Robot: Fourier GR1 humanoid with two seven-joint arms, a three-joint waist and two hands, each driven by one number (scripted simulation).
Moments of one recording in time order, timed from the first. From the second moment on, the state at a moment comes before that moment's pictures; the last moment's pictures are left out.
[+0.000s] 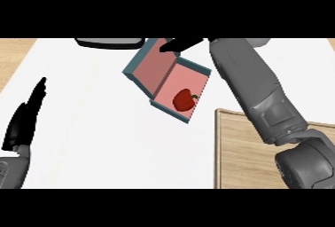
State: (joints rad) left arm -0.17 0.42 0.05 -1.30 -0.15 0.15 0.06; right arm -1.38 -0.09 -0.19 -0.23 0.21 -0.10 -0.39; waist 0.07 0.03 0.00
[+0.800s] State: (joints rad) left arm -0.16 0.41 0.07 -1.31 -0.16 0.15 0.06; right arm -1.24 -0.49 -0.25 -0.17 0.19 0.22 -0.53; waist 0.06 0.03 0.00
